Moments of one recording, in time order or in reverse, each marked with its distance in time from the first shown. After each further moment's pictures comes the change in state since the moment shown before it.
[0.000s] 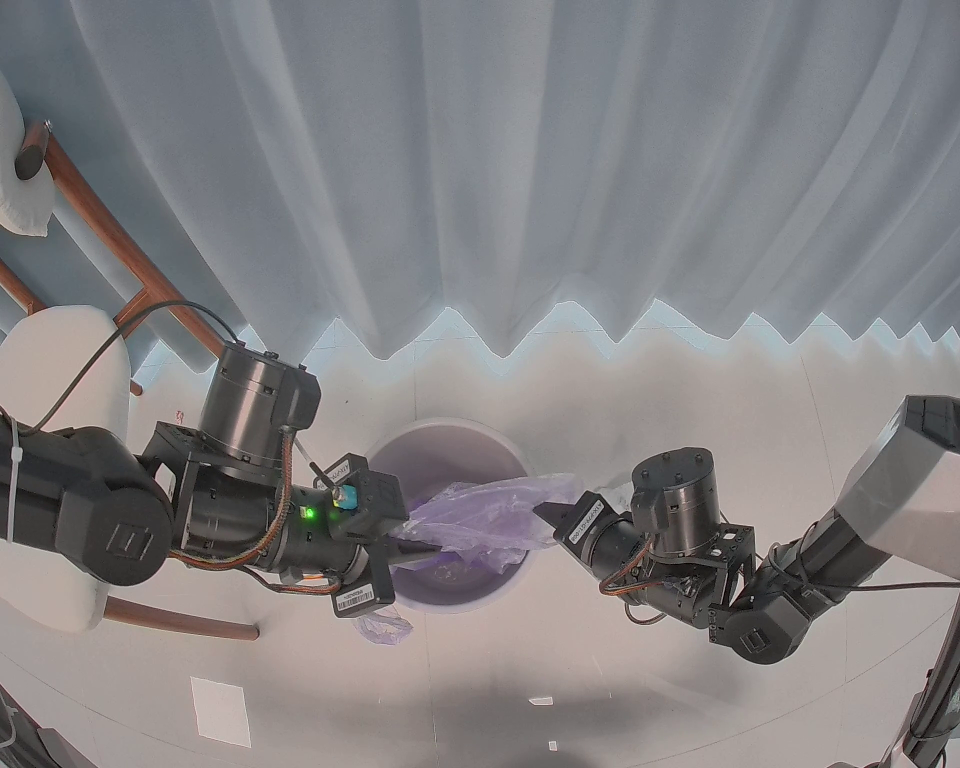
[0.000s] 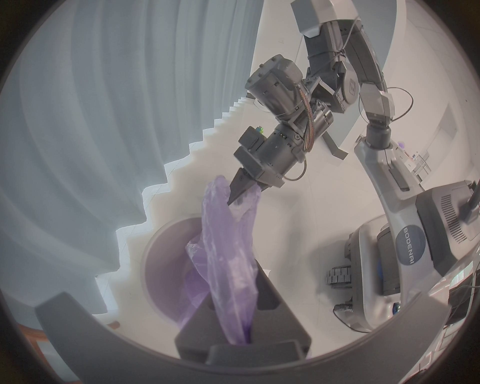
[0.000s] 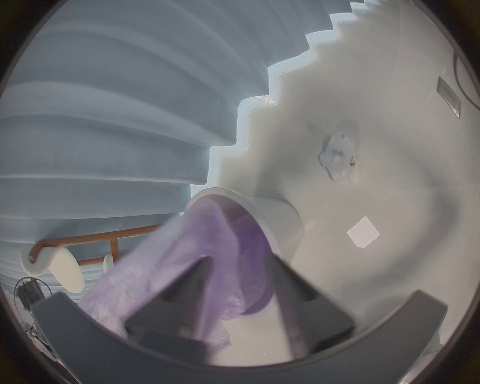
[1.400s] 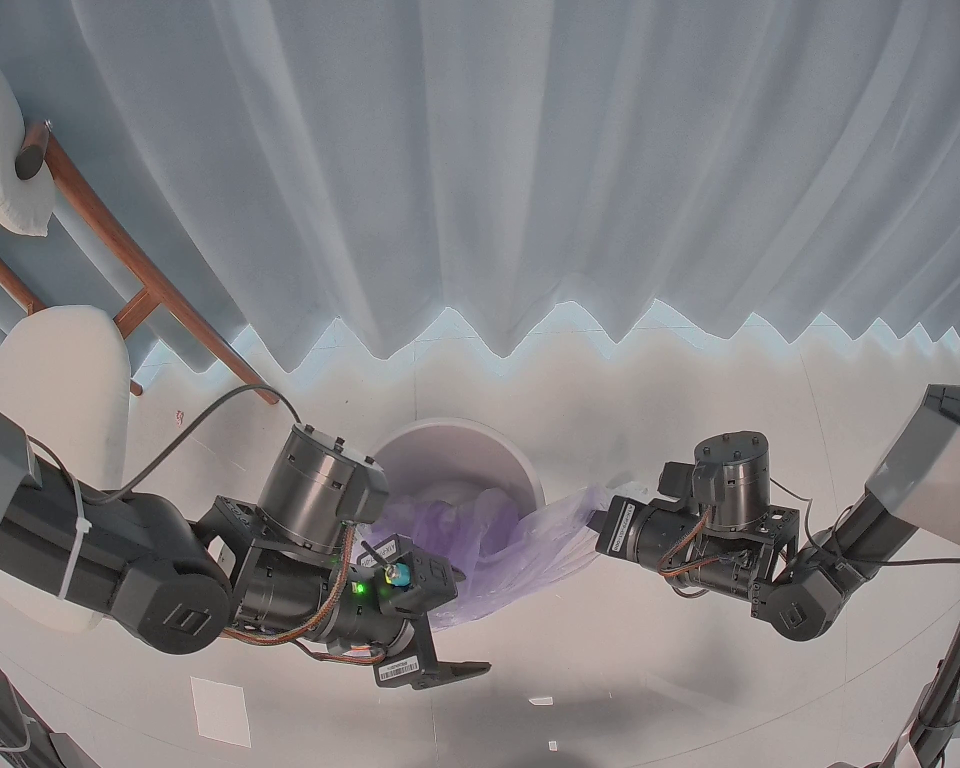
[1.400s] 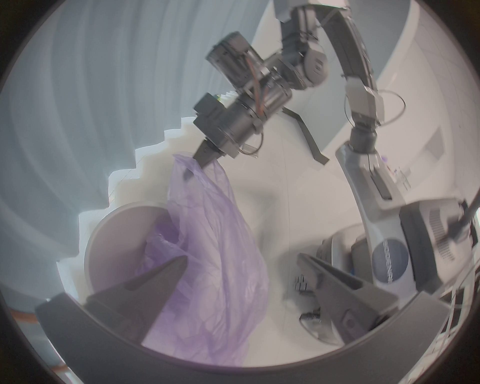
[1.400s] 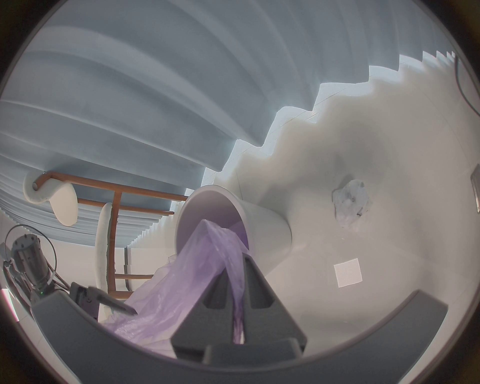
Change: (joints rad) left arm -0.113 0.076 0.108 -0.084 -0.013 -0.126; right arm -0.133 -0.043 0.085 -0.065 0.226 -0.435
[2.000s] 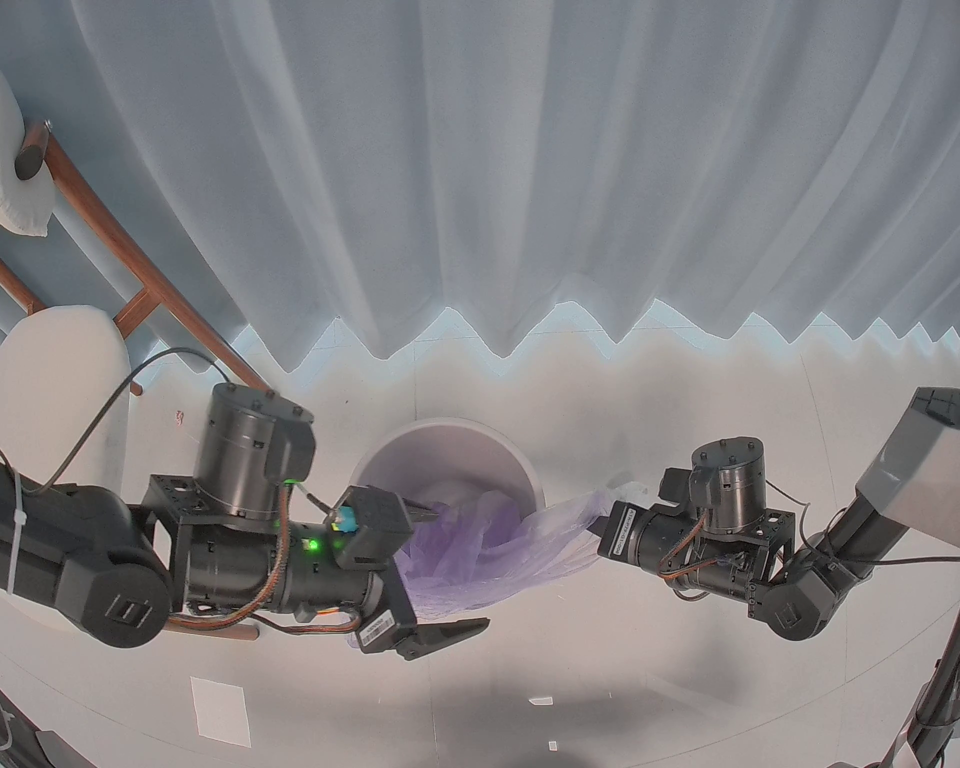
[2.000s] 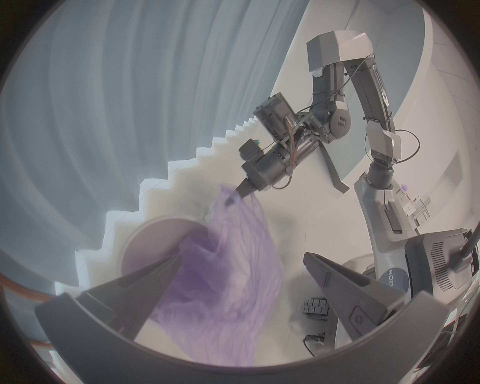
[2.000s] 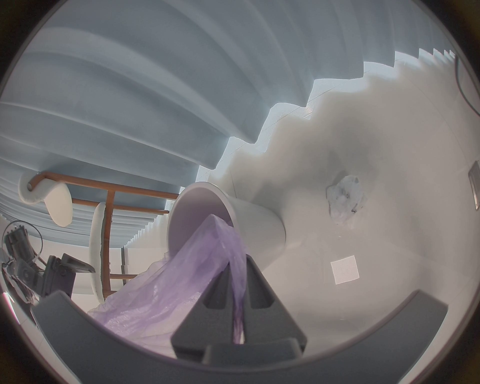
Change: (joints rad) left arm 0.052 -0.103 0.049 -0.148 -0.018 -0.153; right arm -0.016 0.027 0.001 -0.002 0.000 0.001
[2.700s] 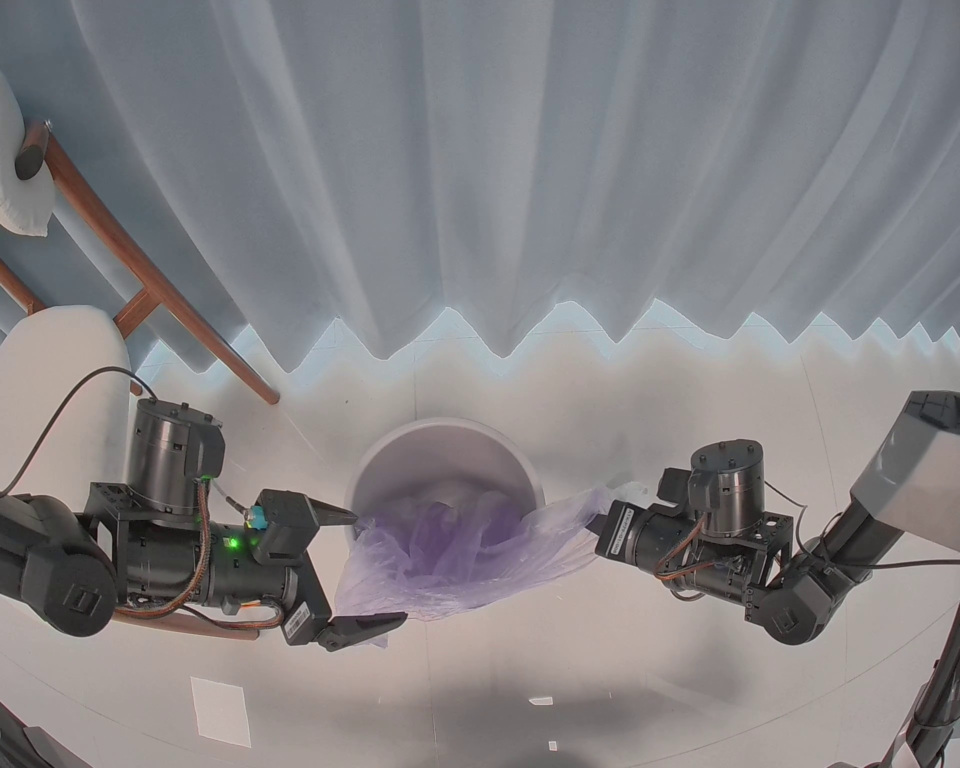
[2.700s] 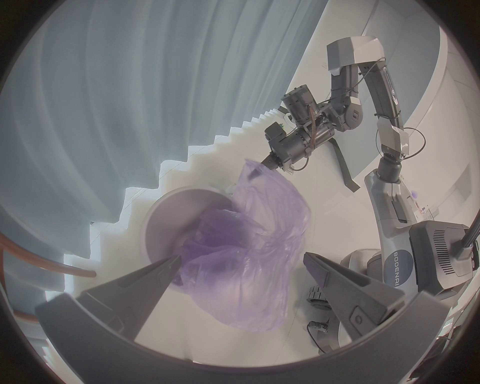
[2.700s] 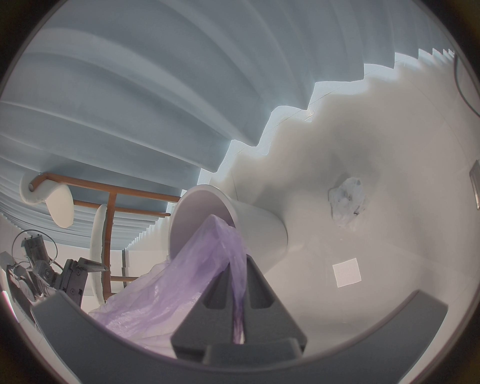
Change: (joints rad) left arm 0.189 -0.079 0.133 -0.009 -0.072 0.044; right arm 0.006 0.011 0.008 -0.045 -0.012 0.005
